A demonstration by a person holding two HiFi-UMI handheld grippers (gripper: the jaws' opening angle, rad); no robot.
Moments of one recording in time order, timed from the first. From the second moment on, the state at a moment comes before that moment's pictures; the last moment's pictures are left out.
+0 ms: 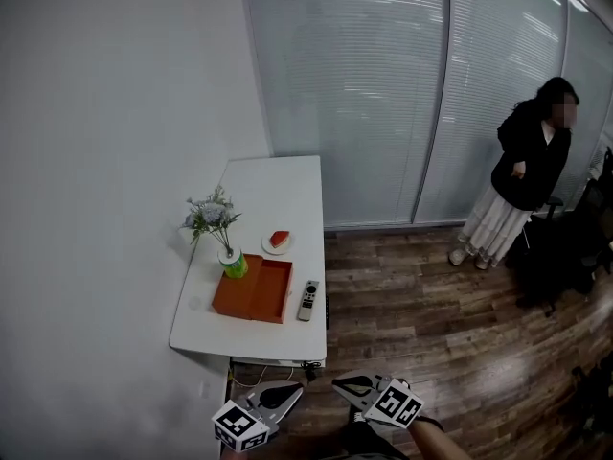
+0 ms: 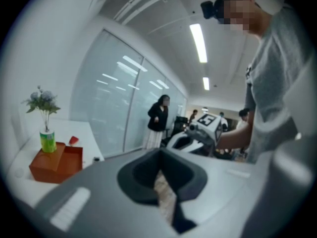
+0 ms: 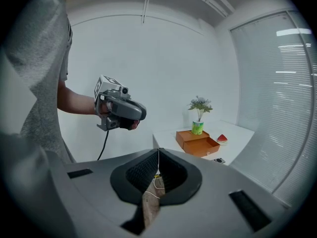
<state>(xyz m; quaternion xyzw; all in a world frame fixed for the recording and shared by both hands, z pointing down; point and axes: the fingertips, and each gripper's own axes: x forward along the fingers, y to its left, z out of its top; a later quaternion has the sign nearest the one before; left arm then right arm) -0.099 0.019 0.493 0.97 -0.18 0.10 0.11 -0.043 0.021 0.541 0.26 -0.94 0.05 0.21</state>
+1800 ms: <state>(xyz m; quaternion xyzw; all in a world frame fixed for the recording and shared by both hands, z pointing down) -0.069 -0.152 0.515 0.97 -0.19 0.12 0.12 -0.033 -0.154 0.558 0.27 -0.94 0.07 0.21</state>
